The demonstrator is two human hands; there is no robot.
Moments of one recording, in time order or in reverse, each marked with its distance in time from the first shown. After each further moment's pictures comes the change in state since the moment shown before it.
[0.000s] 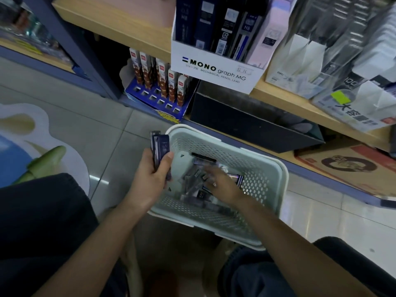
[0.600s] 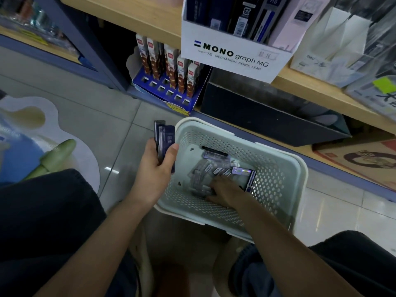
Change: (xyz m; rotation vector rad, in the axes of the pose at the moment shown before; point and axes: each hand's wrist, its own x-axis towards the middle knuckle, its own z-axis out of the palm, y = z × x) left_hand 0.007 0.002 -0.005 0.013 0.050 0.013; right_hand 0.024 0.027 0.039 -0.590 -0.376 0.002
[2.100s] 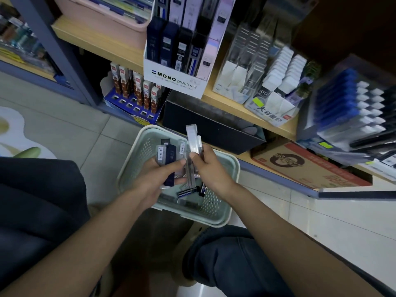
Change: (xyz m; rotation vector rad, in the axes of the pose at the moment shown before) left_hand -0.059 0.043 0.047 -0.388 -0.282 -0.359; right_hand -0.169 -0.055 -0.118 1.070 0.590 0.036
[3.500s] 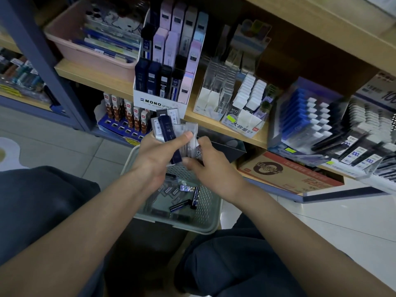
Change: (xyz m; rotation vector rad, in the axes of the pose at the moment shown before) left_hand -0.045 0.081 0.052 0.021 0.021 0.290; right_hand -0.061 -0.077 -0.043 -0.381 0.015 -0.280
